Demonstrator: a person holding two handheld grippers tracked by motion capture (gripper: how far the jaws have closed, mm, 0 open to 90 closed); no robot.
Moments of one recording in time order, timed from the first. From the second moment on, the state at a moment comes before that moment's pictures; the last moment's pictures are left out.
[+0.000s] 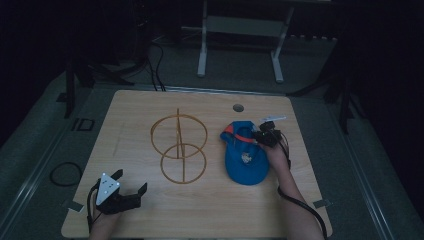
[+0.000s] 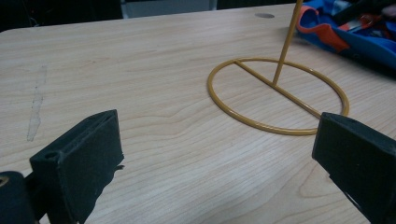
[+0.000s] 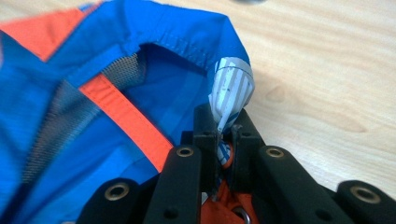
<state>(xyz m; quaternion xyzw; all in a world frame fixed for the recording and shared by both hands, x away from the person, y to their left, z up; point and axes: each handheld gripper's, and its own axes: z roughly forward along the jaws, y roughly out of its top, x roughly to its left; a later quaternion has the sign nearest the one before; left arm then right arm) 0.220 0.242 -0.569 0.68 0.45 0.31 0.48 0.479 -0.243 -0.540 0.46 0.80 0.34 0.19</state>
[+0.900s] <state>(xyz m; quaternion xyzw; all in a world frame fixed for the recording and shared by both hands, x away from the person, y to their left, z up) 0.226 0.244 -0.565 0.69 0.47 0.29 0.47 0.417 -0.255 -0.434 0.40 0.76 0.43 0.26</state>
